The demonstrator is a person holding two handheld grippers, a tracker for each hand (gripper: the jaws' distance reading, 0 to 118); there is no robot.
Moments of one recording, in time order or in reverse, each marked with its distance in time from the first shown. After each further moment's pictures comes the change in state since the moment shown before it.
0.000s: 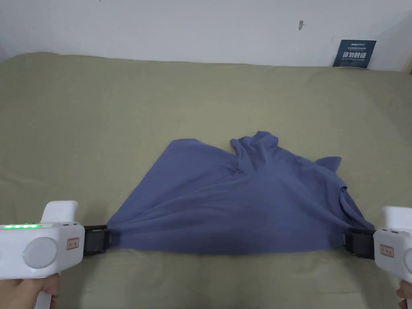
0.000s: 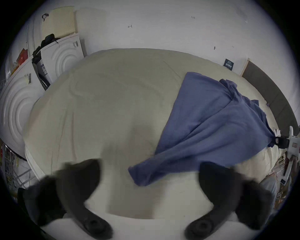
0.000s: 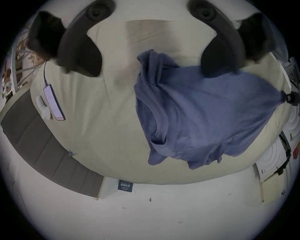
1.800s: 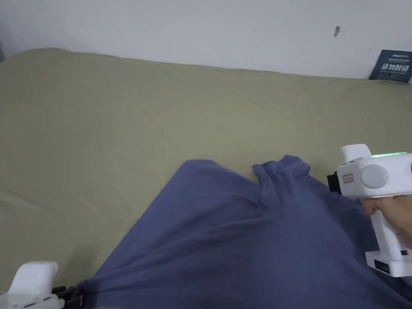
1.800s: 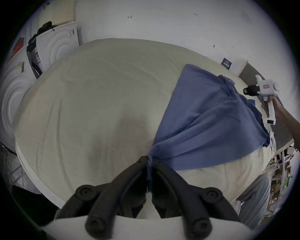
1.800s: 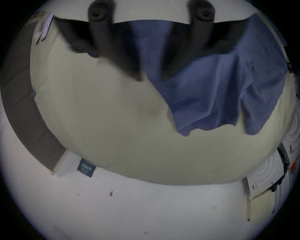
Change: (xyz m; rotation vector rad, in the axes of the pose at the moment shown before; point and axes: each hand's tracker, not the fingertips) left arm -0.009 -0.010 -0.028 -0.066 -0.081 0.043; right arm -0.087 0.230 -0.174 -0.027 0.084 0.237
